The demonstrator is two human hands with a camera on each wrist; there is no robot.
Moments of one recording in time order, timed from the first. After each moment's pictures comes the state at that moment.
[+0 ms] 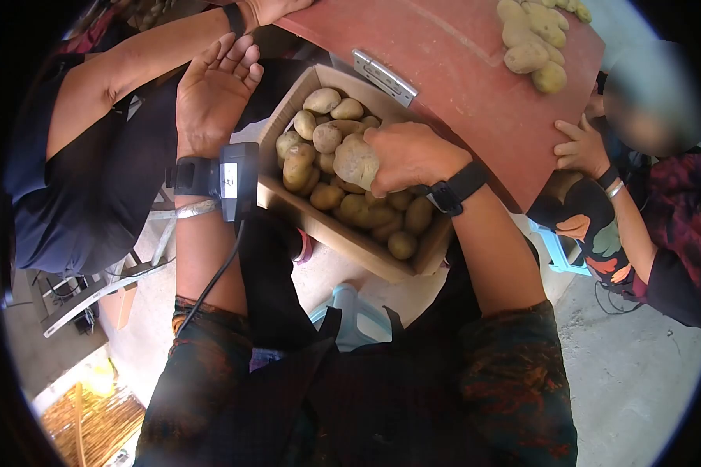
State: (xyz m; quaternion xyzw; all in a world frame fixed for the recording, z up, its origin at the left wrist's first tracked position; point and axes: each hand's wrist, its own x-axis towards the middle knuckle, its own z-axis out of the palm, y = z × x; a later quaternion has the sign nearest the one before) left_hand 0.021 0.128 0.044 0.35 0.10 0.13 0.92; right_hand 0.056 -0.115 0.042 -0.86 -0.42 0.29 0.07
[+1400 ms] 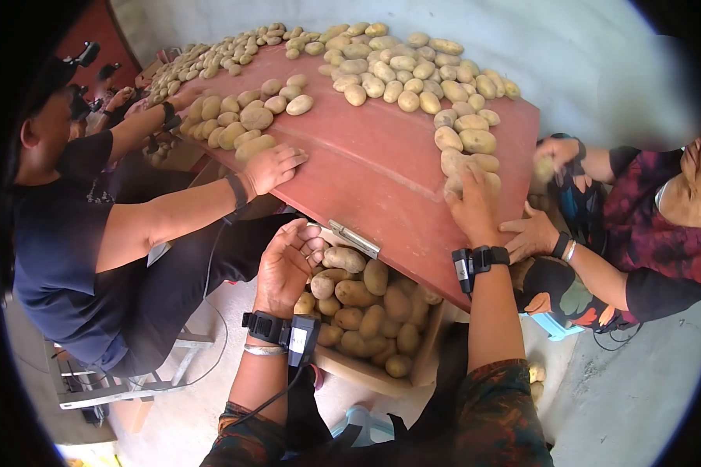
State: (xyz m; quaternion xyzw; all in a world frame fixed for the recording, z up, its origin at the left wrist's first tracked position) left_hand 0.029 0.056 0.043 0.35 0.06 0.02 0.93; right_hand 0.179 -0.232 0.038 -0.91 -0.19 -0.29 0.24
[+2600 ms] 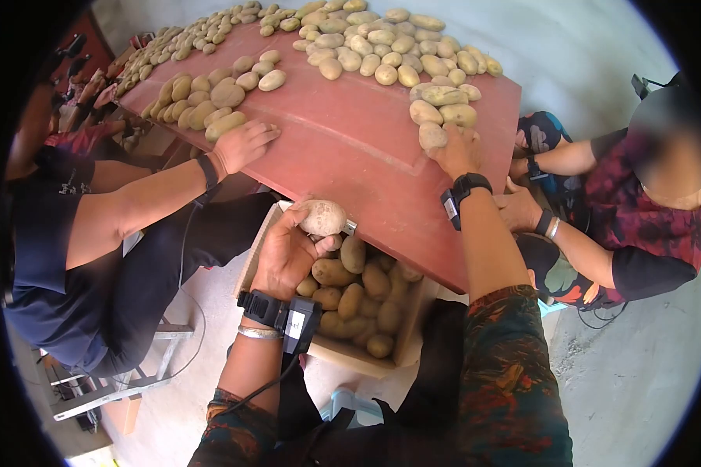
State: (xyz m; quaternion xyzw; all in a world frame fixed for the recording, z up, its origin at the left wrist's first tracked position) left_hand 0.044 0.023 0.029 0.28 0.09 -0.10 0.95; right_hand 0.244 -0.246 0.031 -0.98 -0.04 -0.17 0.12
